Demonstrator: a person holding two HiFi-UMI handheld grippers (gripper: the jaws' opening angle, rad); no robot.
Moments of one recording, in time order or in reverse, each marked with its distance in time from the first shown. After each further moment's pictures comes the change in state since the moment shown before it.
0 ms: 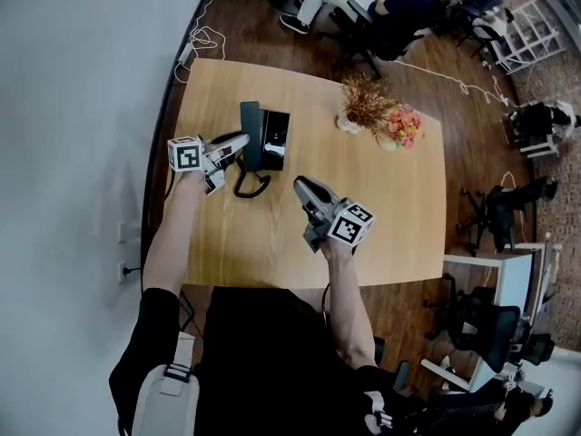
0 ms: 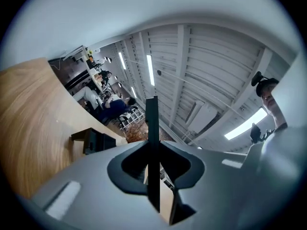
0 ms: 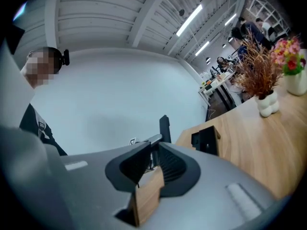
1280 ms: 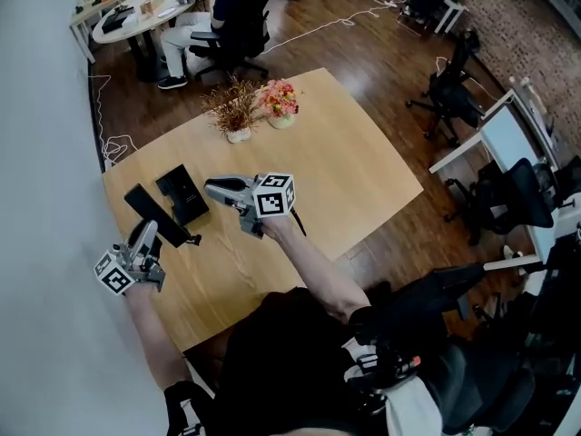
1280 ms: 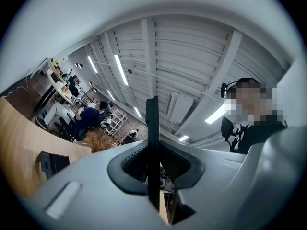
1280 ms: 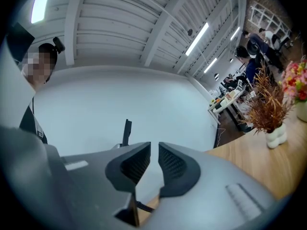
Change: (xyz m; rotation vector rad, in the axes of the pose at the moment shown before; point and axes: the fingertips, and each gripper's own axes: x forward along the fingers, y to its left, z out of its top) left arm 0.007 -0.205 0.029 0.270 0.031 -0.163; right arm -0.032 0.022 0.090 -0.071 -0.202 0.111
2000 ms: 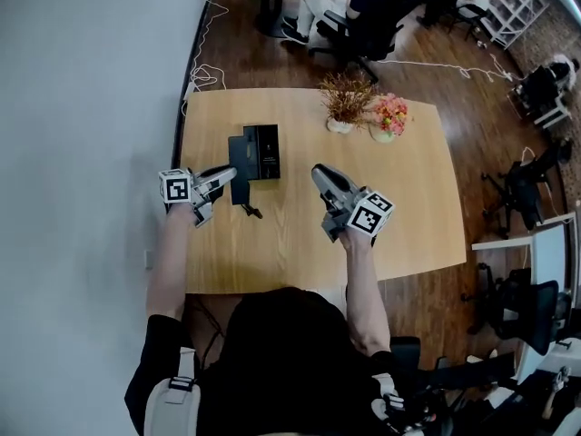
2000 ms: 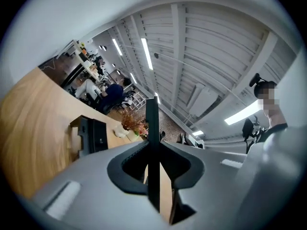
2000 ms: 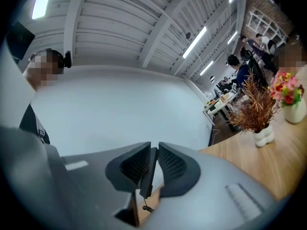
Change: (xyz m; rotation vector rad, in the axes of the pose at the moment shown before) left arm -0.045 0.101 -0.086 -0.233 0.190 0.184; right arm -0.037 -0.001 -0.002 -0.009 -0.015 -0.069
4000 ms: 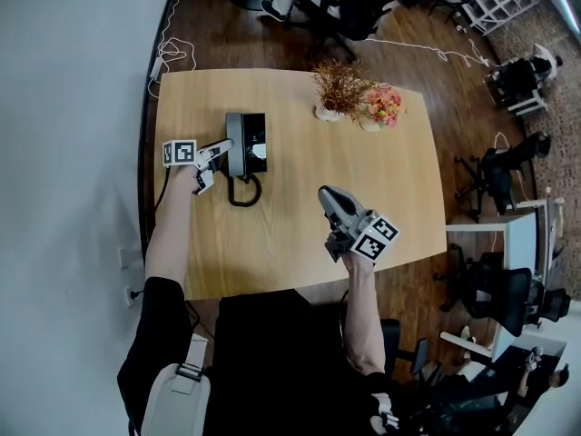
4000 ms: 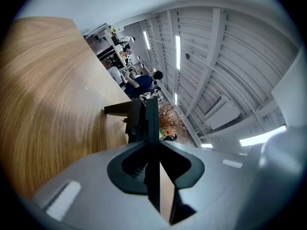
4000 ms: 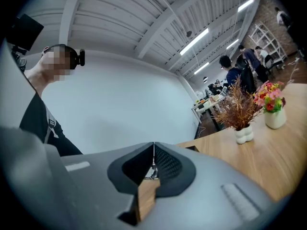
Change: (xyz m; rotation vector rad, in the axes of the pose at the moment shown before) left arm 0.061 0.181 -0.030 -0.299 0.038 0.097; right arm -0.032 -0.005 -0.030 -0.072 0.090 -0.154
